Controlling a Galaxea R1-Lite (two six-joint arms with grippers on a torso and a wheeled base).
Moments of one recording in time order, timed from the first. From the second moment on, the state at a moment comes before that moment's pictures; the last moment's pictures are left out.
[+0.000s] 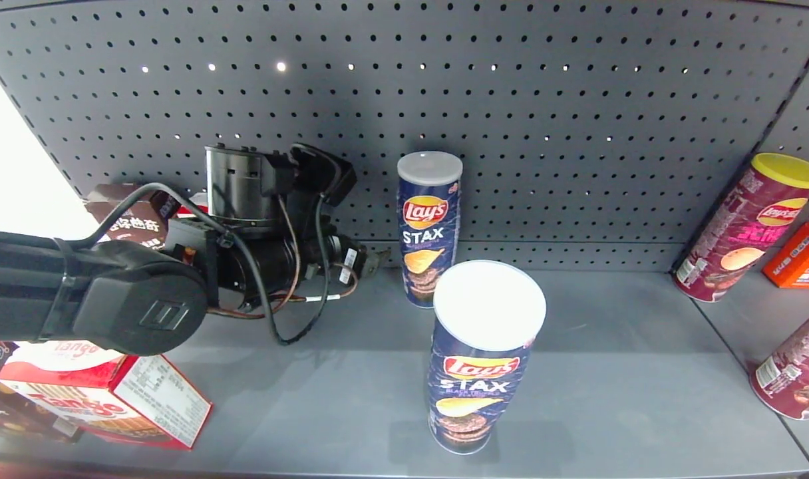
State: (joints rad) left arm -0.48 1.82 -1.11 -0.42 0.11 0.21; right arm 0.15 0.10 0.00 -0.01 0.02 -0.01
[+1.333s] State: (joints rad) left arm -0.52 1.85 -1.13 -0.42 0.11 0.20; right arm 0.15 0.10 0.00 -0.01 0.02 -0.01
